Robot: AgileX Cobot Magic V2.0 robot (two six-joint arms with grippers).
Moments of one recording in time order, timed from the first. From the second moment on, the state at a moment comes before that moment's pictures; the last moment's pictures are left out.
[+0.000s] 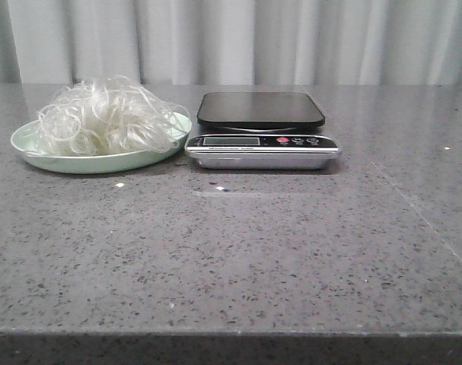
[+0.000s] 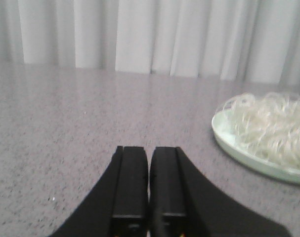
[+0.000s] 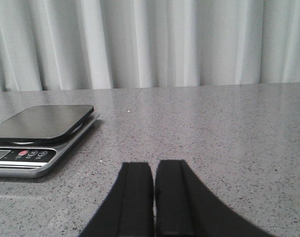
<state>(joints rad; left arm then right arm) 0.01 0.00 0.00 -0.11 0.03 0.00 0.11 -0.02 0.03 0.06 -0.01 0.08</state>
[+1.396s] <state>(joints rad) -0.19 0.59 -0.60 -0.12 0.43 0.01 0.11 -0.02 0.03 0.06 -0.01 0.08</state>
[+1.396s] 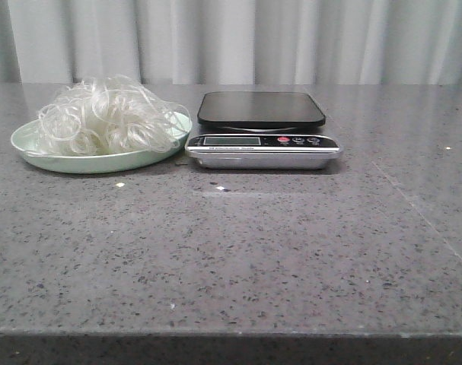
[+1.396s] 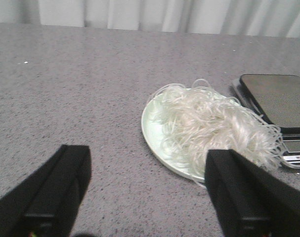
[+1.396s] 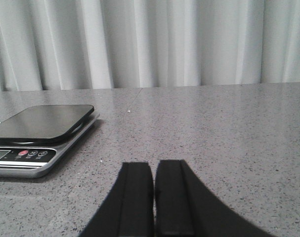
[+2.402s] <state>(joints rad) -0.41 1.65 -1.38 -0.15 0.87 0.00 0.11 -0.02 0.03 0.06 -0.01 0.08</state>
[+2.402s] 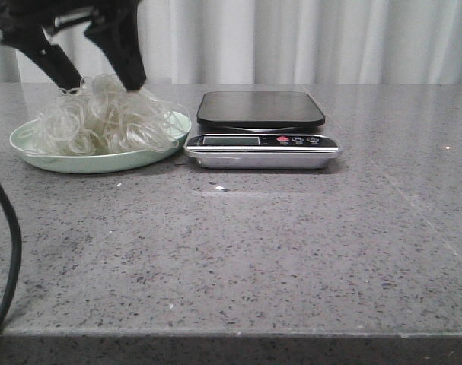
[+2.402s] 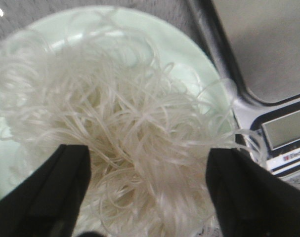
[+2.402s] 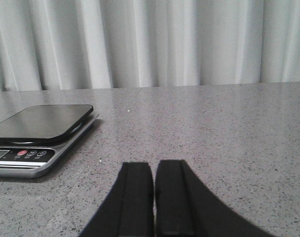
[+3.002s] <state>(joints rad) -0.42 1.69 -1.65 -0.15 0.96 0.00 0.11 -0.02 0.03 0.06 -0.01 0.08</state>
